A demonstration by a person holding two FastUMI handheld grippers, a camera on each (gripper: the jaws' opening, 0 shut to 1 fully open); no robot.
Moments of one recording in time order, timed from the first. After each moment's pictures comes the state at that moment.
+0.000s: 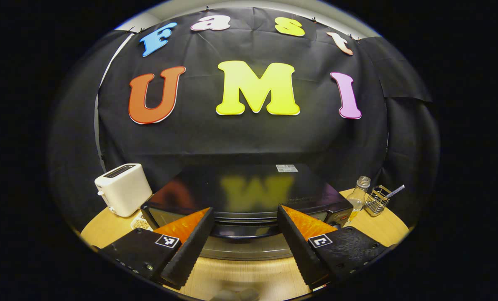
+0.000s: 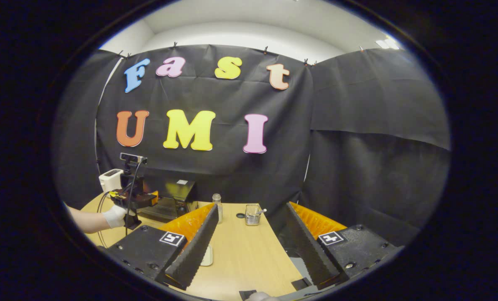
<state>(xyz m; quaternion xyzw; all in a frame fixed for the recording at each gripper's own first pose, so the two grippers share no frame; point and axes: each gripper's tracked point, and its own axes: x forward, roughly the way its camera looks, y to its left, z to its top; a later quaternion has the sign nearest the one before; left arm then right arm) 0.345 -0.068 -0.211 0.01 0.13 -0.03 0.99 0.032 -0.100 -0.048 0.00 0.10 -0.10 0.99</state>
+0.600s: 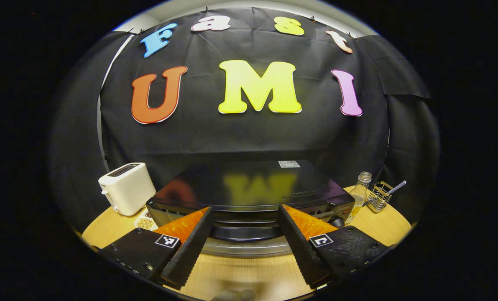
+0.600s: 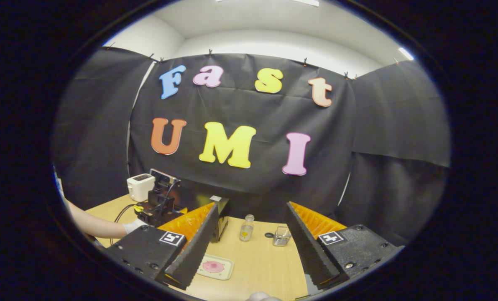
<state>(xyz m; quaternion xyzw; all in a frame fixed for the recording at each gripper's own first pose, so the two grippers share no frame) 0.325 -0.066 -0.217 0.00 0.14 -0.02 0.99 0.086 -0.025 0.014 -0.05 0.05 0.04 1.00</state>
